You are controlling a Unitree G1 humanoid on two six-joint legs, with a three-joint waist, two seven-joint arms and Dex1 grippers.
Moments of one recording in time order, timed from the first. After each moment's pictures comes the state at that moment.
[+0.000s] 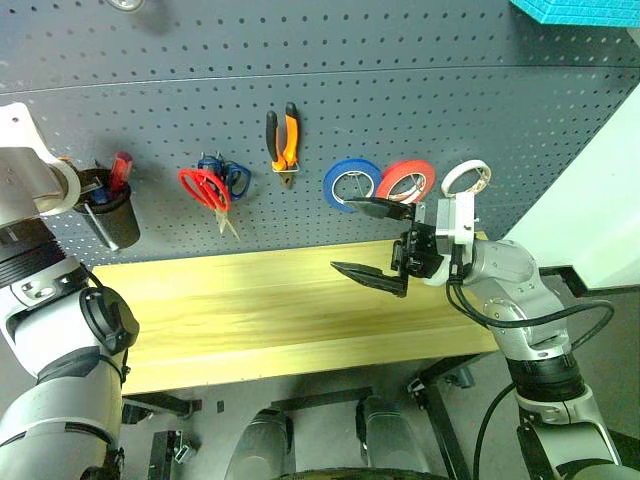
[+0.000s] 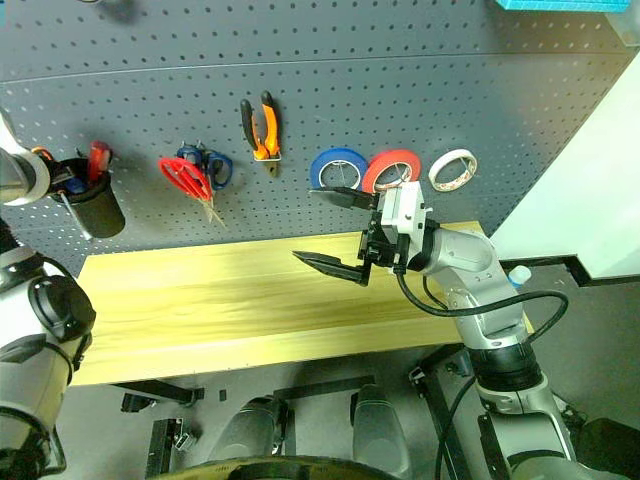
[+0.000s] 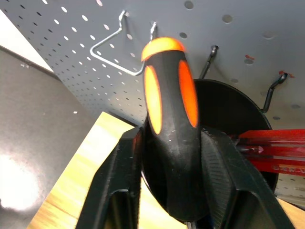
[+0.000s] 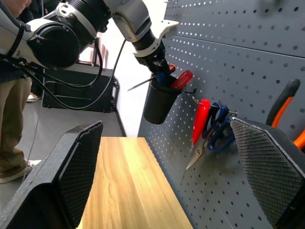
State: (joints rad) left arm -1.04 0.64 0.56 0.18 -0.20 1.57 0.20; right arm -0.39 -0.46 0.06 -0.26 0.53 0.17 1.04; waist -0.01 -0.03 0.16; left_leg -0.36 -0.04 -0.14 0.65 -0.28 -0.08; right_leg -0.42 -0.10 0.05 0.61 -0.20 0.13
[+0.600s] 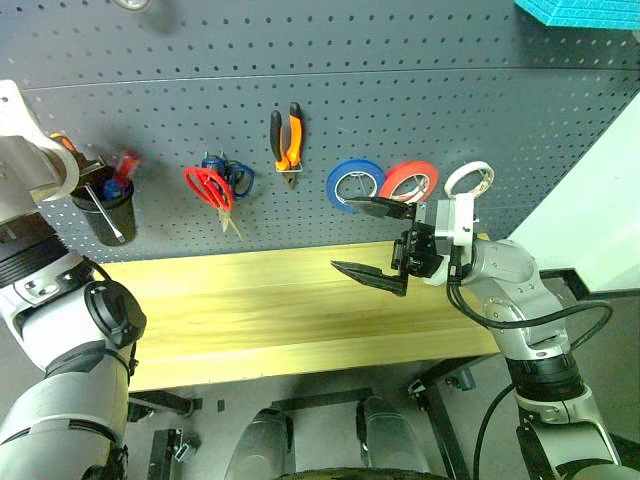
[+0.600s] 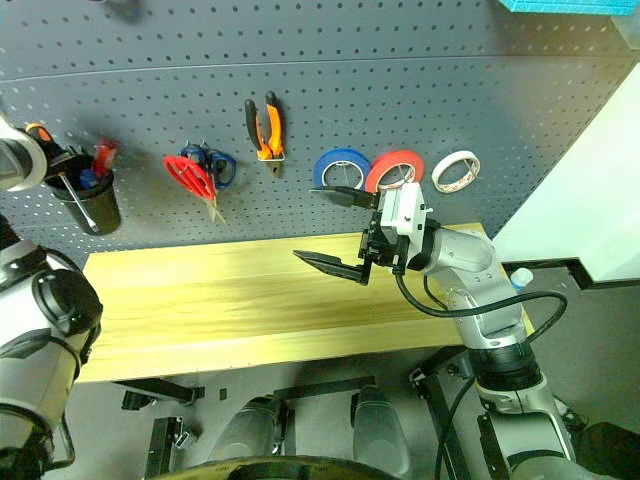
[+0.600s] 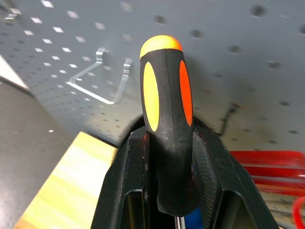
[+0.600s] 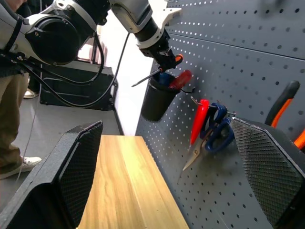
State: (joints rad) left arm -1.07 0.60 0.60 0.12 -0.16 1.54 0.12; right arm -0.39 -0.46 0.07 -0.25 0.51 0.14 1.04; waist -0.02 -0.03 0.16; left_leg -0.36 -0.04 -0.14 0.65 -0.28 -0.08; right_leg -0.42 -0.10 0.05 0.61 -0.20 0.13
